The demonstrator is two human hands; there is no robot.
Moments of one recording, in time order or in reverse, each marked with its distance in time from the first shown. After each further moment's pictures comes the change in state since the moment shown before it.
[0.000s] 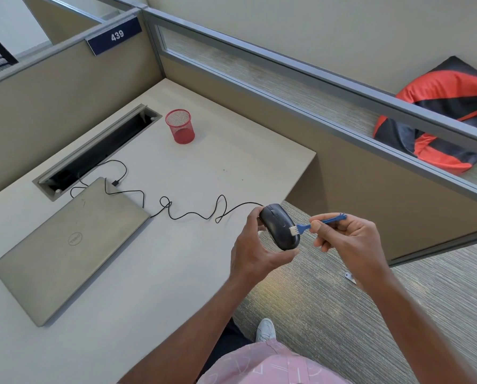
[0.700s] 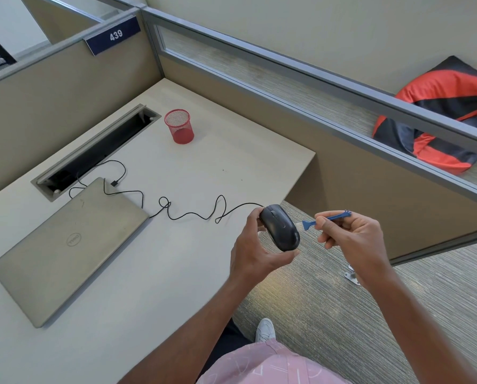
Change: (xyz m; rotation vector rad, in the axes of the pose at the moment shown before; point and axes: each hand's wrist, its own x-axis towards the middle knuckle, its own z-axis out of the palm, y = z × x) left_hand 0.000 -0.001 0.001 0.001 -0.017 0.001; right_hand 0.007 0.004 -0.006 -0.044 0.087 0.041
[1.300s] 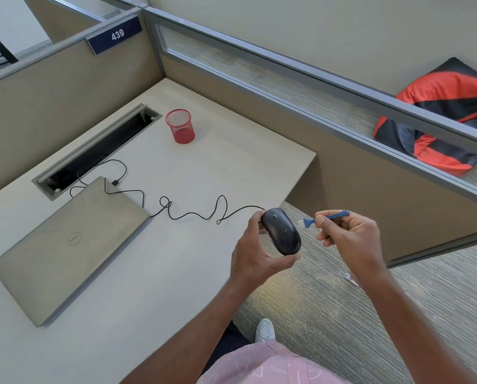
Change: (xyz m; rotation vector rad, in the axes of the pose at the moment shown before) left_hand -0.005 -0.001 0.000 -0.004 -0.018 -0.002; right_hand 0.005 0.010 0.008 -0.056 0.085 0.004
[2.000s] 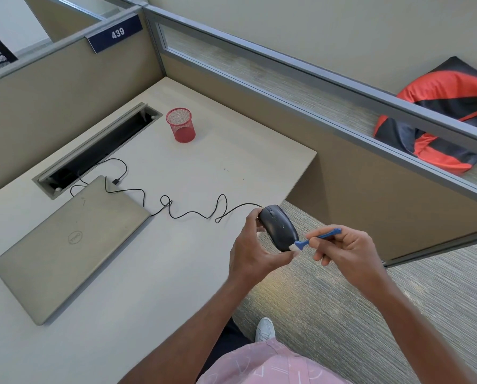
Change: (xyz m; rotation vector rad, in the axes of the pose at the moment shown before) left_hand 0.001 -0.001 -0.004 -0.004 0.026 -0.001; right_hand -0.024 0.003 -0.009 0.014 -0.278 0.014
